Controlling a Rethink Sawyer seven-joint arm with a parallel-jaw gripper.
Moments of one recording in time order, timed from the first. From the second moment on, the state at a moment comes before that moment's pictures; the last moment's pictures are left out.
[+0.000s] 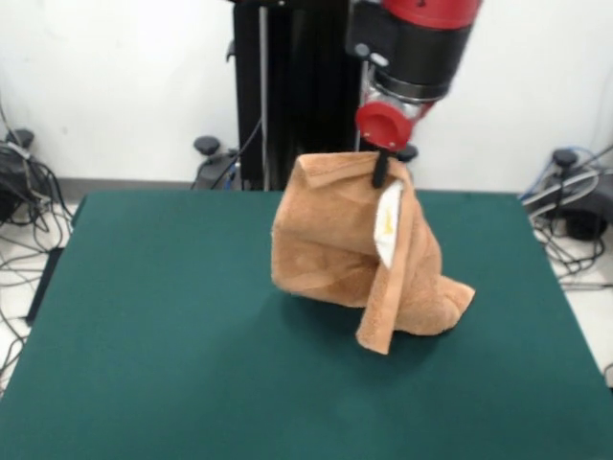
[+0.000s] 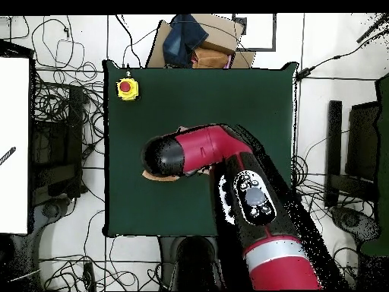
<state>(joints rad) -0.35 -0.73 0.38 1.69 -0.50 0.81 0.91</state>
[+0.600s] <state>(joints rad) -0.27 -0.73 0.38 1.65 -0.43 0.82 0.91</state>
